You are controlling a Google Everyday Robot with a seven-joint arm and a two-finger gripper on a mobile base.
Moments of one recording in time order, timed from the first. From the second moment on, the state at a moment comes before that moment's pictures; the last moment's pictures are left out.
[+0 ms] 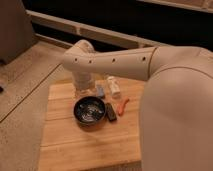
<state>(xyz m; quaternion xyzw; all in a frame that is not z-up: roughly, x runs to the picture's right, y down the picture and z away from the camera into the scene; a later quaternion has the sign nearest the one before) -0.090 0.001 0.729 -0.20 0.16 0.61 0.75</state>
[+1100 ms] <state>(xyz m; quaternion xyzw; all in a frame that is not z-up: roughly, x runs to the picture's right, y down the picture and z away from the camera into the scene) -0.049 -0.075 0.726 -0.17 0.06 0.62 0.77</state>
